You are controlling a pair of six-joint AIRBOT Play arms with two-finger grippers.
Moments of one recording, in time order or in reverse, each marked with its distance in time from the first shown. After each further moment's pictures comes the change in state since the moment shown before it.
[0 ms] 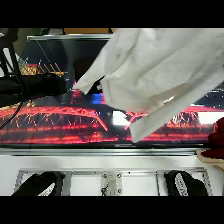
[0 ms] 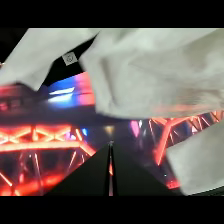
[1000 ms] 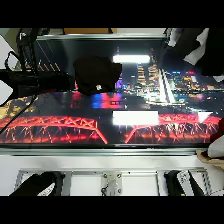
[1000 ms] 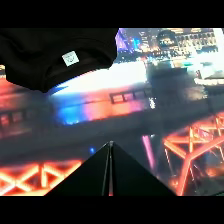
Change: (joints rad) left arm 0.000 -0.085 0.000 -0.002 0.054 0.035; right arm -0.682 -0.220 0.570 -0.958 -0.024 0.806
